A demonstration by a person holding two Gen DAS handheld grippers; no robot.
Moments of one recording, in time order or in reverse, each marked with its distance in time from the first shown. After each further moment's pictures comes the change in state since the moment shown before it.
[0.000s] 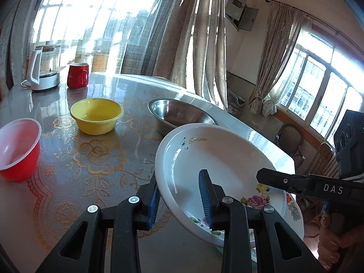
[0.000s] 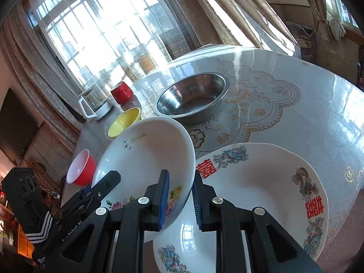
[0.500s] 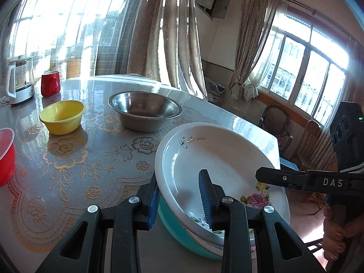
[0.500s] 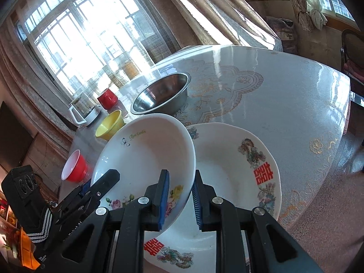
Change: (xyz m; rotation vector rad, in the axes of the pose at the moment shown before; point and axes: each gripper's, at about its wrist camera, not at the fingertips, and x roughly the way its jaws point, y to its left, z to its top) left arm 0.004 -0.055 -0.021 0.129 0.041 -0.086; right arm -0.039 -0.046 -0.027 0.085 -0.013 -0.049
